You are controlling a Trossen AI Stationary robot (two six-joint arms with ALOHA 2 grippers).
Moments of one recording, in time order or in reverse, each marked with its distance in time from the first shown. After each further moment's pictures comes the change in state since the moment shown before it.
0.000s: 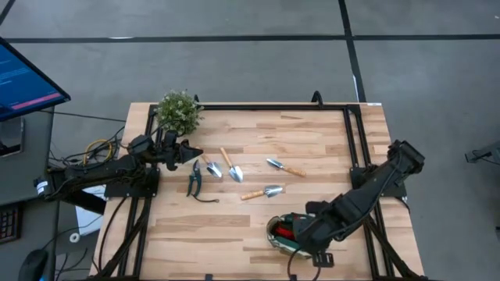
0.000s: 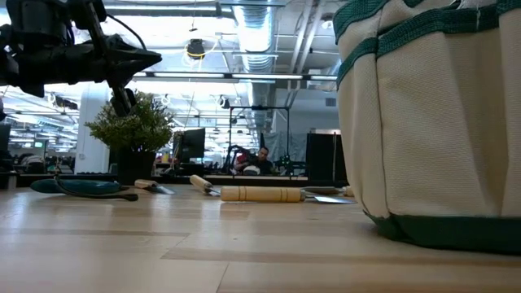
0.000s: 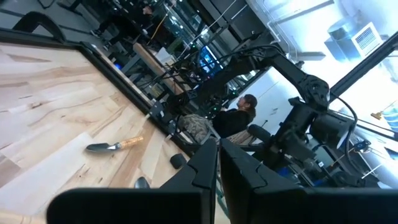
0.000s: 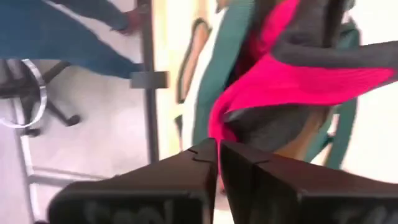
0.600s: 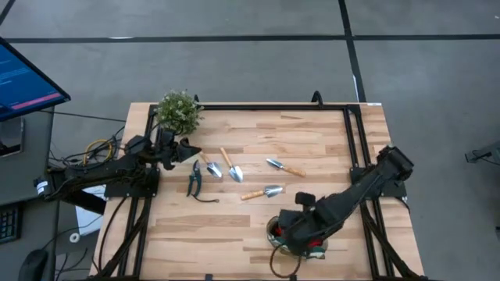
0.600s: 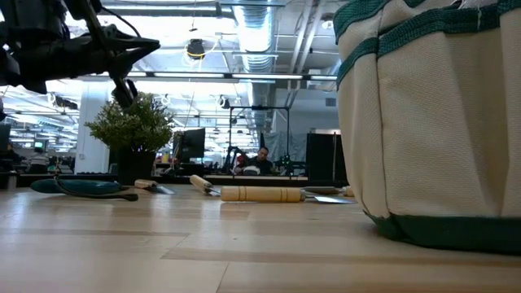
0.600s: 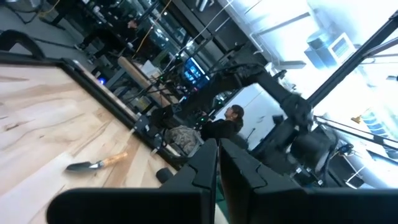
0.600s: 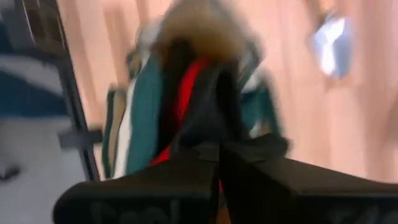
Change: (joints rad) left arm 0.000 0.000 0.000 0.095 0.001 -0.024; right arm -0.056 0.139 0.081 -0.062 0.187 0.050
